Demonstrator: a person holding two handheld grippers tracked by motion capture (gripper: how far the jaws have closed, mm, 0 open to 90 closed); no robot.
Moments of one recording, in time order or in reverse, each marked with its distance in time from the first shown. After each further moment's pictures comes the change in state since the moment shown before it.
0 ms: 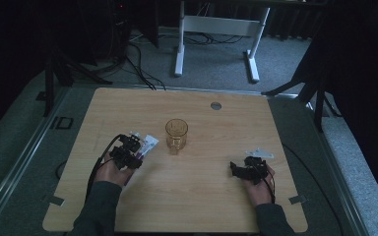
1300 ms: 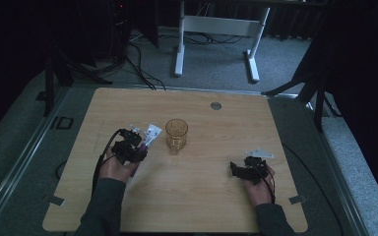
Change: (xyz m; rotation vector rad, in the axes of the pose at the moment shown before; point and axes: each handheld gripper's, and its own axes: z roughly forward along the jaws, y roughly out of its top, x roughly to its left) left arm -0.003 0.010 -0.011 -0.175 -0.003 -0.024; right arm 0.000 0.000 0.000 -0.001 0.000 0.001
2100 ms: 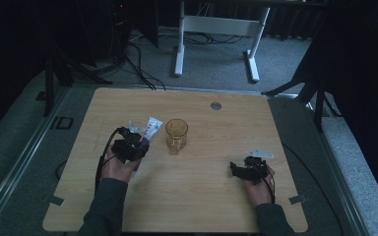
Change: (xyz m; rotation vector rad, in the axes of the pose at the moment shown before) left arm -0.003 0.001 -0.007 -0.145 0.017 -0.001; right arm 0.000 0.000 0.000 0.000 0.000 0.000
